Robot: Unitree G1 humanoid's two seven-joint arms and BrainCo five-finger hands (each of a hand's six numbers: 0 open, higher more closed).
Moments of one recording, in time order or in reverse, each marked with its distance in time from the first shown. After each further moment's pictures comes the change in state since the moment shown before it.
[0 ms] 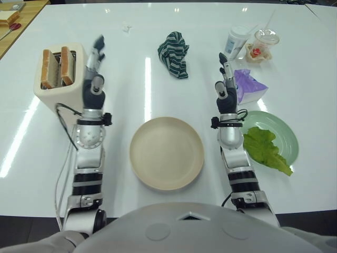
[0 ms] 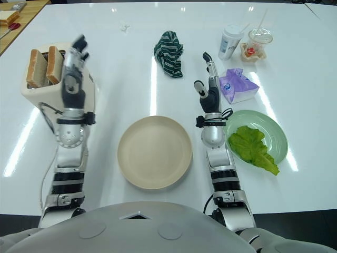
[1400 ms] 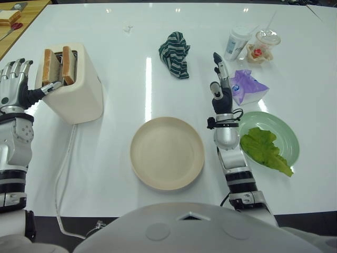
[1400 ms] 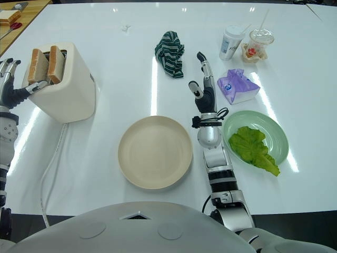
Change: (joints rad) left arm 0.011 0.589 0.021 0.478 0.530 0.434 0.183; right arm 0.003 0.013 0.035 -0.017 -0.003 0.012 -0.001
